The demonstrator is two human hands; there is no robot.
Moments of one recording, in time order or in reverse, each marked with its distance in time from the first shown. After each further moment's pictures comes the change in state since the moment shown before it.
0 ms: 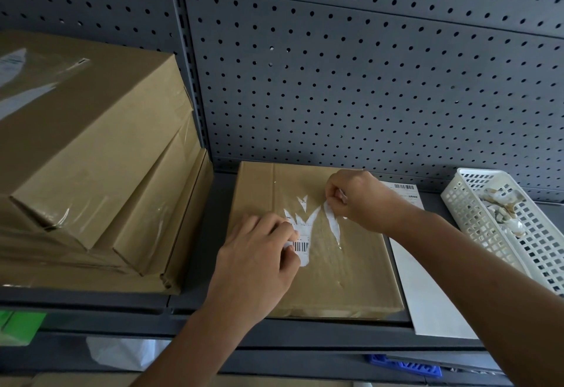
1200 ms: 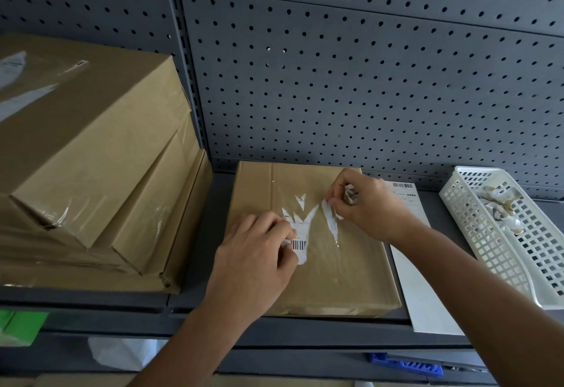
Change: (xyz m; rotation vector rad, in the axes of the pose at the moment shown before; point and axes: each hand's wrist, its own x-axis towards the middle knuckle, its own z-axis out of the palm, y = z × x) left_hand 0.000 0.001 -0.001 -0.018 0.009 -0.002; right_hand -0.025 -0.005 -0.001 0.389 0.123 0.179
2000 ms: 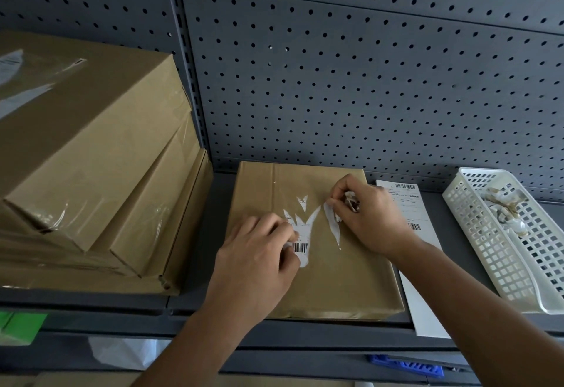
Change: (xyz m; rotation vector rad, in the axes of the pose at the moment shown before) left_hand 0.001 -0.001 0.001 -0.005 -0.011 0.003; right_hand -0.002 0.015 0.018 -0.079 0.146 -0.141
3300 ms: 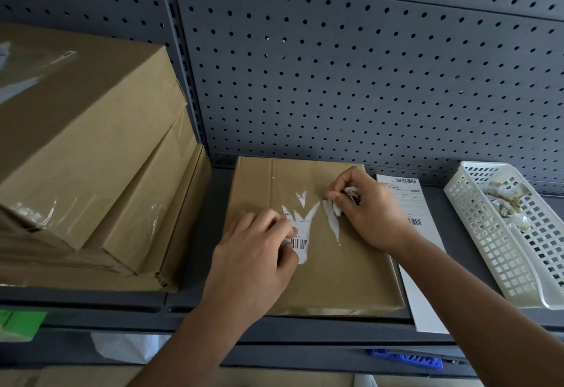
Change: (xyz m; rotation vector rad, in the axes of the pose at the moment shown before) left_hand 0.000 0.001 0.000 0.016 -0.010 -0.004; right_hand -0.002 -0.010 -0.006 0.182 -0.034 0.175
